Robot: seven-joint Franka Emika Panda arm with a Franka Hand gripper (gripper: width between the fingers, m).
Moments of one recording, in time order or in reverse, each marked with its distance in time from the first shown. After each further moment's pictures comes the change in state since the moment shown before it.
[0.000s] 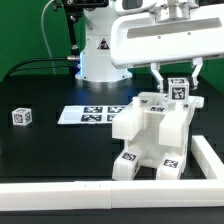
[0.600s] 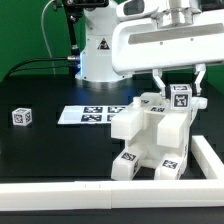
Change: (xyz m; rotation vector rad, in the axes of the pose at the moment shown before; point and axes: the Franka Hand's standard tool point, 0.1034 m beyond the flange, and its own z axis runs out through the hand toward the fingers) arm 0.010 0.000 0.013 -0.003 0.020 0.005
